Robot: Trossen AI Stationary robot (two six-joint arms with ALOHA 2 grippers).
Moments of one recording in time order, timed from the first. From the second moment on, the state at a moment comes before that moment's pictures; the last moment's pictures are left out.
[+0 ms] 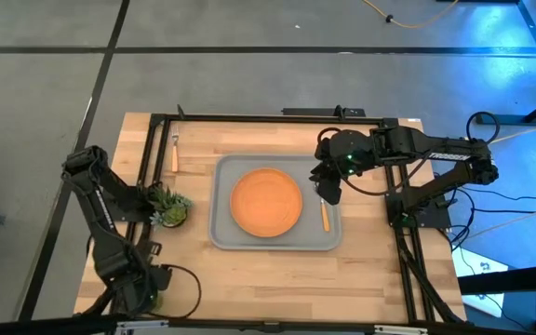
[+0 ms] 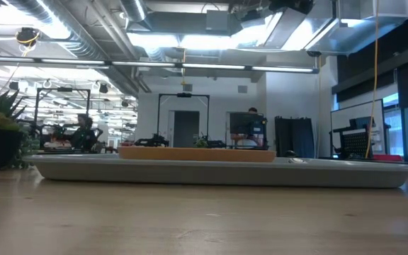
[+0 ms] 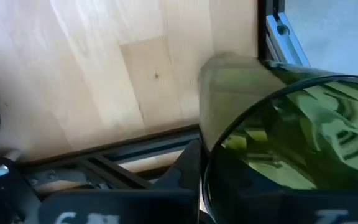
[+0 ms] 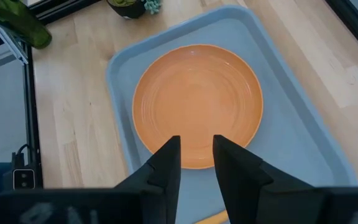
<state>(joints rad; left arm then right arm) -1.06 1.50 1.24 -1.19 0.17 -0.94 0.02 1.38 1.55 -1.03 0.05 0.39</state>
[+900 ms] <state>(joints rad) -0.22 1.44 1.78 -1.57 0.04 -0.73 0.02 1.38 1.55 -1.03 0.05 0.38</state>
